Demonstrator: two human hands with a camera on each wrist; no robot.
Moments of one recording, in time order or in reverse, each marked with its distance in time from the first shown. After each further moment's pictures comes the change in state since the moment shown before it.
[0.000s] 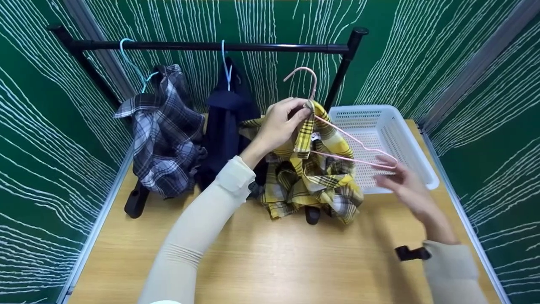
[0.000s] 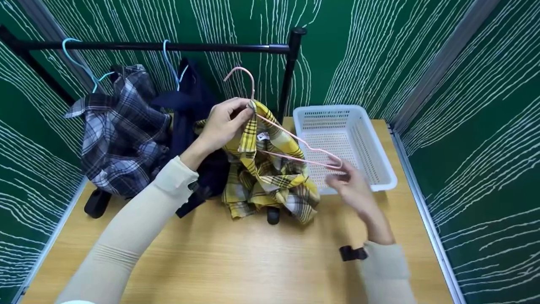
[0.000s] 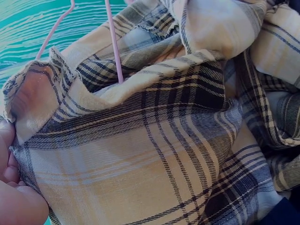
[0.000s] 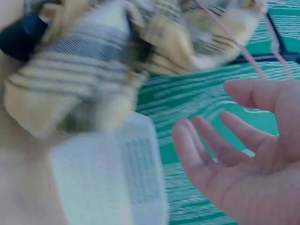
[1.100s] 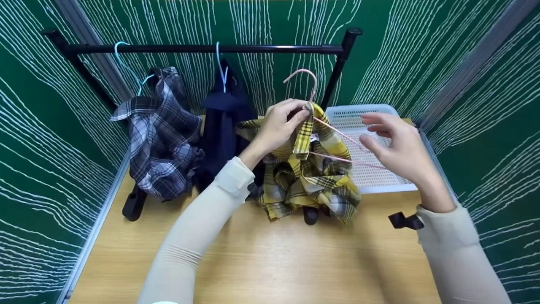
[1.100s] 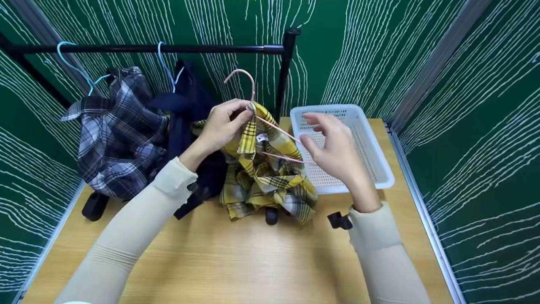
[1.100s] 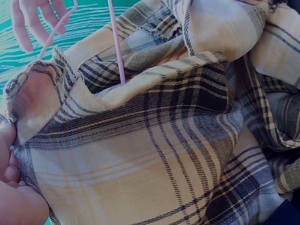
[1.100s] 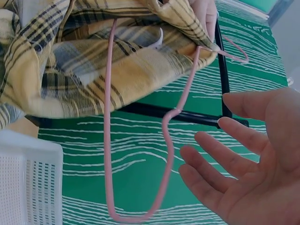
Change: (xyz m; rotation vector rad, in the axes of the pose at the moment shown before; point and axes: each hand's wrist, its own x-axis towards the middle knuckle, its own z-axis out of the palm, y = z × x) left_hand 0.003 0.001 0.006 0.023 -0.021 0.032; right_hand 0.035 -0.114 -0.002 -0.406 0.172 -0.355
